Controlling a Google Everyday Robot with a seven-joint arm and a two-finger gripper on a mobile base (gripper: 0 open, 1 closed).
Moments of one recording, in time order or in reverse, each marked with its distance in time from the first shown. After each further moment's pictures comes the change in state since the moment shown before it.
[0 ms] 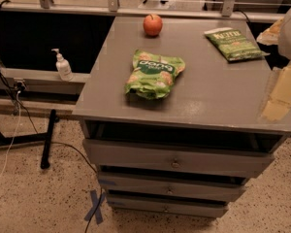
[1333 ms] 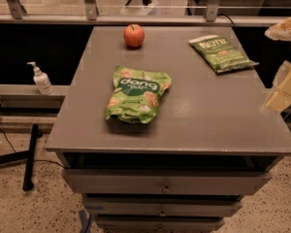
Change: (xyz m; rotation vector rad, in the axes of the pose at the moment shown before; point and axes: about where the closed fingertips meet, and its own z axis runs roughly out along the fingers) arm 0.012 -0.026 0.006 0.042 -0.158 0.032
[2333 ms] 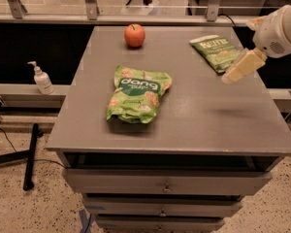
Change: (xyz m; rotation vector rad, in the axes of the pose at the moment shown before) arm 0.003 -0.127 0.099 0.204 -0.185 0.116
